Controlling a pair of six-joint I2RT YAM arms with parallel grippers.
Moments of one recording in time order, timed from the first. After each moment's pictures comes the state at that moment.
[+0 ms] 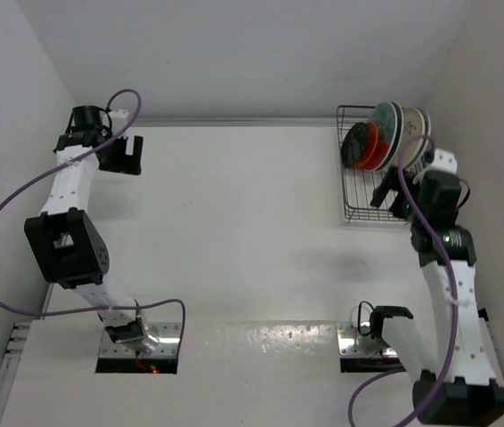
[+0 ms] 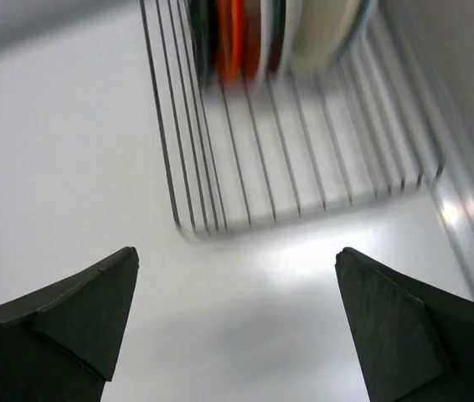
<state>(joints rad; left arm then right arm) 0.23 1.71 1.57 -0.74 0.17 0.29 -0.09 0.93 1.02 -0.55 0.10 0.22</state>
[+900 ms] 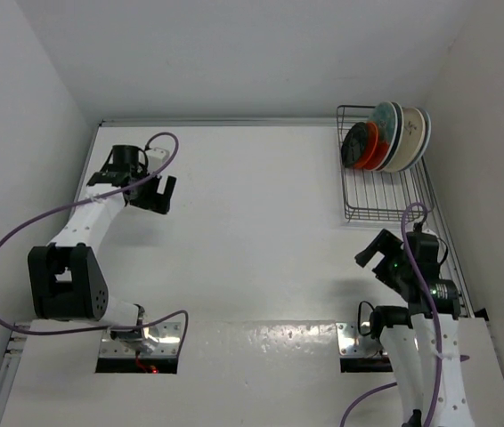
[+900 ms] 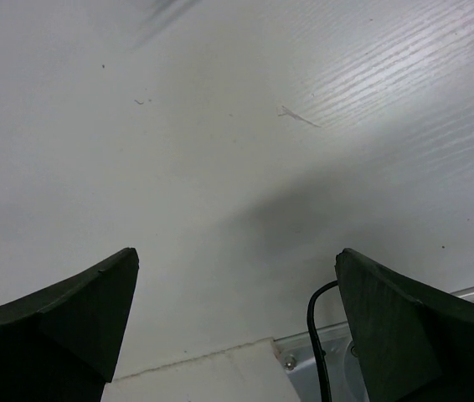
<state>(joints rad) 0.01 1.44 1.10 -0.62 0.12 0.28 -0.09 0.45 0.55 -0.97 -0.02 0.58</state>
